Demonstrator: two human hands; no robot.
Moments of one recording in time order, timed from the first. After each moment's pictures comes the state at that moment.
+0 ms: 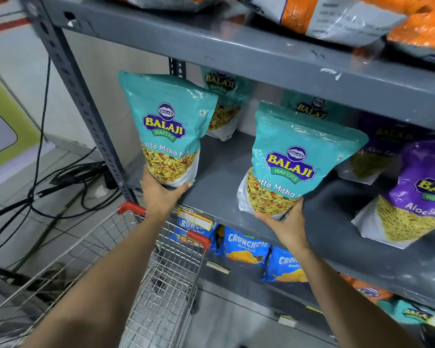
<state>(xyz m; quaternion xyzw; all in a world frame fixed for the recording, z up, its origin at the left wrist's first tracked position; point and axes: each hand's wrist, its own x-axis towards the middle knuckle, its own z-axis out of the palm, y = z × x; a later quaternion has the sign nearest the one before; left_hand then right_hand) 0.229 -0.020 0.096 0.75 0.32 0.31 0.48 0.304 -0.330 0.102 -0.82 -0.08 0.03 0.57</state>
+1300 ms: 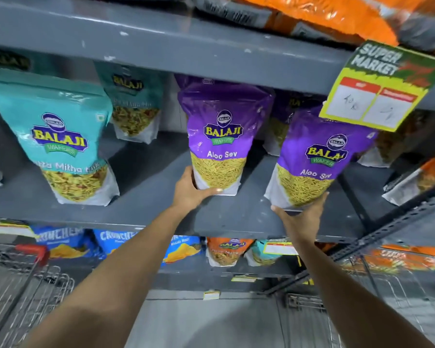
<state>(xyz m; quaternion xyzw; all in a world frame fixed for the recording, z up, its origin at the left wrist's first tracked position) 0.363 -0.461 0.101 0.80 0.08 0.04 0.59 0.328 -0.743 0.097 -0.85 0.19 -0.20 0.44</state>
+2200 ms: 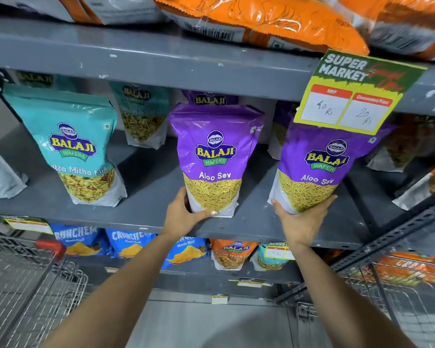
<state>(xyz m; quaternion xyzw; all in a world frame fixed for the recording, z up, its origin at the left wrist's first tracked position) 0.300 -0.462 0.101 0.81 0.10 0.05 0.58 0.328 -0.732 0.113 -0.82 0.22 -0.24 0.48</state>
